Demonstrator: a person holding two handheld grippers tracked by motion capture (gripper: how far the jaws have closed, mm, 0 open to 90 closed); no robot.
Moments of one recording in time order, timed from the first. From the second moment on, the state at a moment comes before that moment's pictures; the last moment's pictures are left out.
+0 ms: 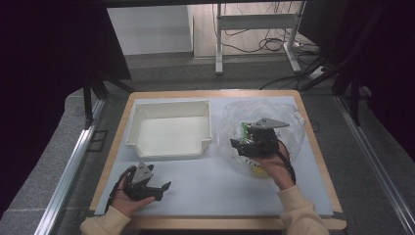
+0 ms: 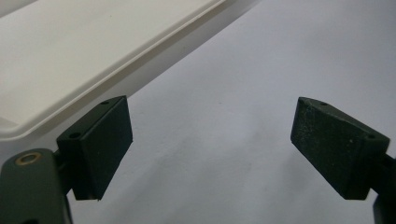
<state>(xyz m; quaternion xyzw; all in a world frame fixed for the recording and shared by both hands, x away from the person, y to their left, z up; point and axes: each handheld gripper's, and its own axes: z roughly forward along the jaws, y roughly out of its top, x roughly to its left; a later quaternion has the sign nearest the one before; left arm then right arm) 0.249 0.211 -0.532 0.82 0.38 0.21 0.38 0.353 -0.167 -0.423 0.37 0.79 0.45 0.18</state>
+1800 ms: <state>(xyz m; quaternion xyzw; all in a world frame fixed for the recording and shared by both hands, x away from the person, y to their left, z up) 0.244 0.211 -0.527 0.82 0.37 0.21 0.39 0.418 -0.217 -0.432 0.46 0.78 0.36 0.21</state>
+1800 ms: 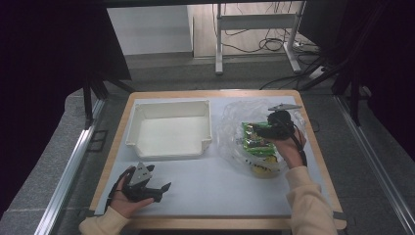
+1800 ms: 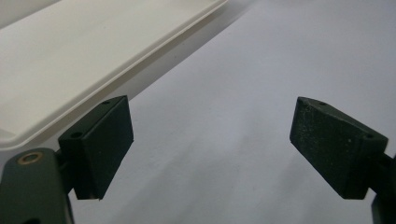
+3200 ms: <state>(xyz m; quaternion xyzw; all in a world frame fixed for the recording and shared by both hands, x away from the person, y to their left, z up) 0.245 0.211 -0.528 0.82 0.37 0.21 0.39 0.460 -0.248 -0.471 0.55 0.77 0.27 0.15</state>
